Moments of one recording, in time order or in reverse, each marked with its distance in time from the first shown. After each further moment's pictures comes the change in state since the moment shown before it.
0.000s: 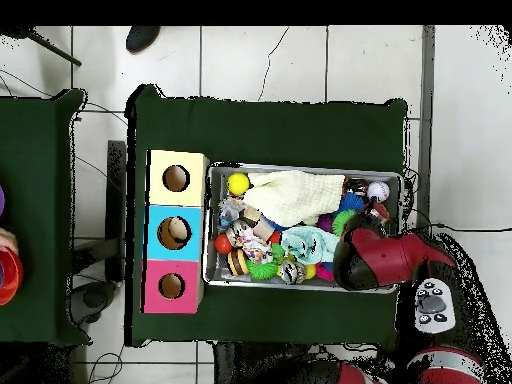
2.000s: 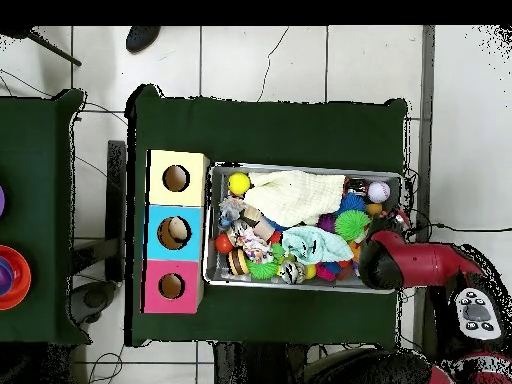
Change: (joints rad) arm -0.185 0.044 0.109 -0.031 0.052 0.050 0.000
